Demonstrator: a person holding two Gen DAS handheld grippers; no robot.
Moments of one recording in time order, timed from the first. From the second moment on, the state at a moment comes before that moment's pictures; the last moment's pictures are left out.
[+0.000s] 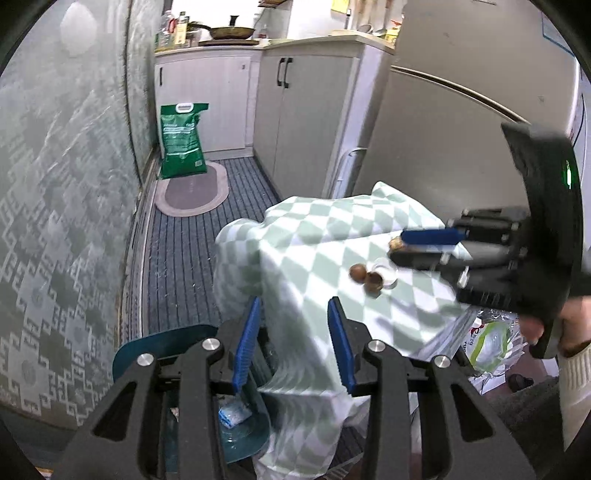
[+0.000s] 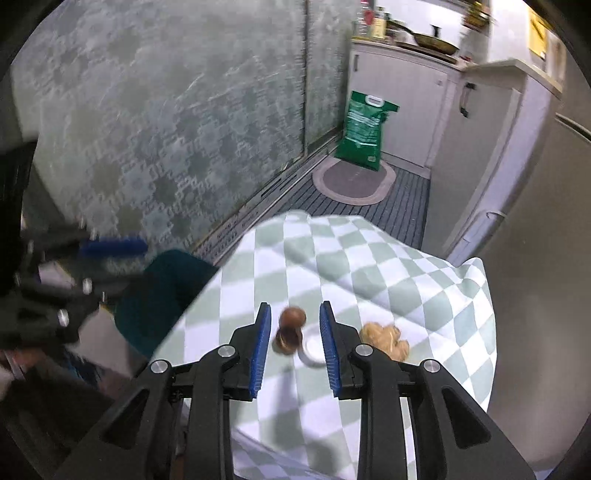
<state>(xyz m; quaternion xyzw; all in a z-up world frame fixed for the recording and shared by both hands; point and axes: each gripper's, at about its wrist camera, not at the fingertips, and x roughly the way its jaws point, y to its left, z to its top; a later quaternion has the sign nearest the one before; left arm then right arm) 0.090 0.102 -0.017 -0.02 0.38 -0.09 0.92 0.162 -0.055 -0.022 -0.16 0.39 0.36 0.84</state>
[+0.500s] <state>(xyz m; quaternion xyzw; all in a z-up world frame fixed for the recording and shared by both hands) 0.112 0.072 -0.023 -0.03 0.41 -0.11 0.91 0.157 -0.050 -0.054 -0.22 0.38 0.37 0.82</state>
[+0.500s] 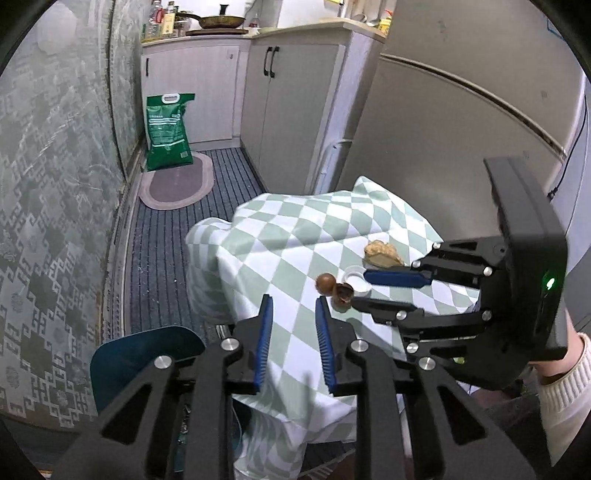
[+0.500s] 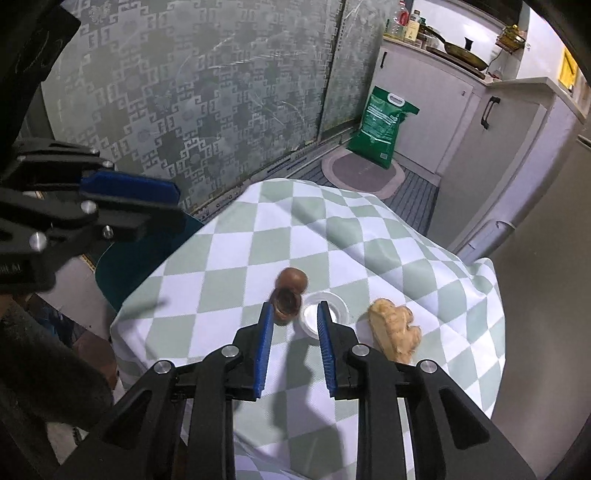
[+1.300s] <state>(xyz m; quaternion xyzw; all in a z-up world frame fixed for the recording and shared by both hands) 0.137 0.023 -0.067 0.02 0.45 -0.13 0.89 0.203 -0.112 -0.067 -0.15 0.39 0.32 0.85</state>
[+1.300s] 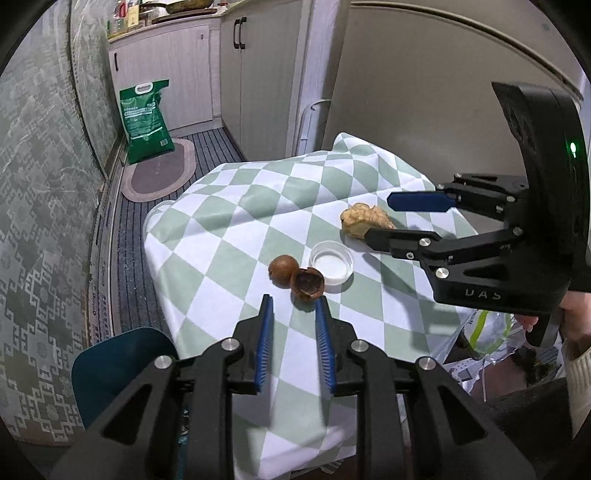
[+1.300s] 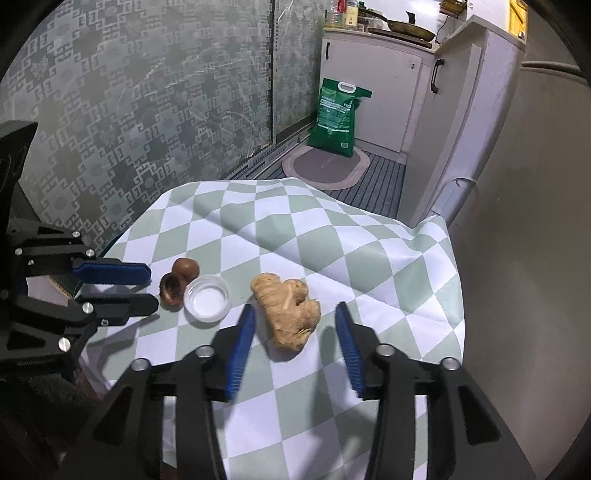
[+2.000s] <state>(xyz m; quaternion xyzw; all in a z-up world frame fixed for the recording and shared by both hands) 0.150 0.004 -0.073 0.06 0.44 -0.11 0.89 0.216 -0.113 -0.076 -0.12 0.40 0.33 0.84</state>
